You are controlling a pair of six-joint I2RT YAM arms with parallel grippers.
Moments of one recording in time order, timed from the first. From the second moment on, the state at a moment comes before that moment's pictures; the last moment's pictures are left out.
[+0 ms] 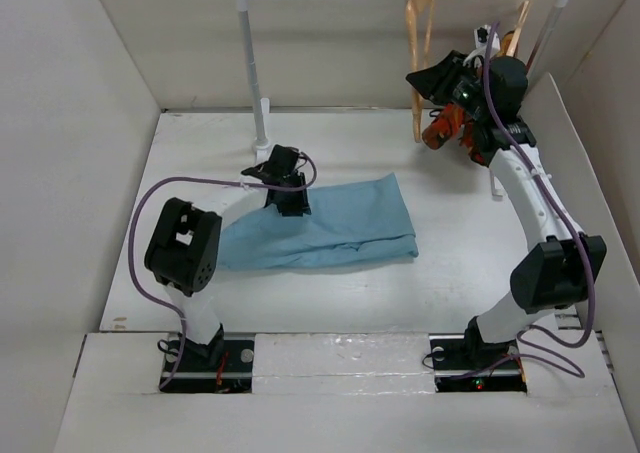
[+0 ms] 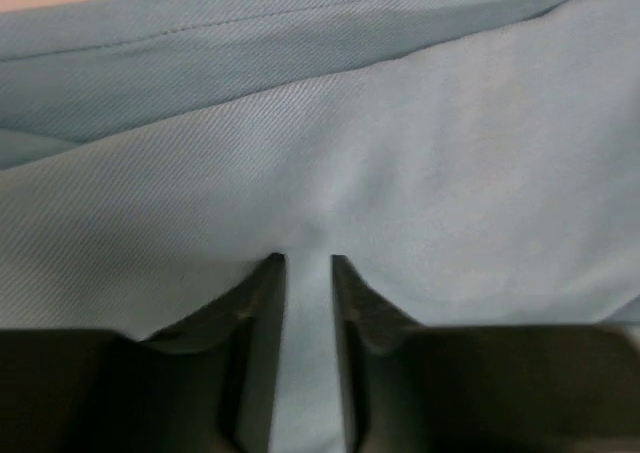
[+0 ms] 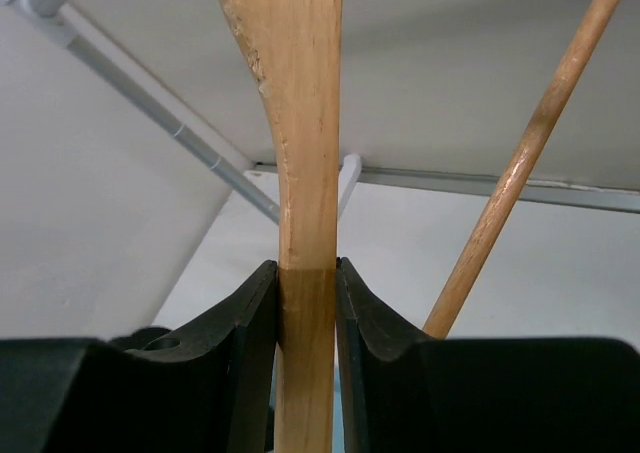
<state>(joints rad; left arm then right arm) -0.46 1.82 1.19 -0.39 0.13 -0.57 0.11 1.62 1.62 0.01 -0.45 0.56</state>
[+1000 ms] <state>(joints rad) -0.67 1.67 1.79 -0.40 0.17 -0.70 0.23 1.23 1.02 0.02 -0.51 0.40</state>
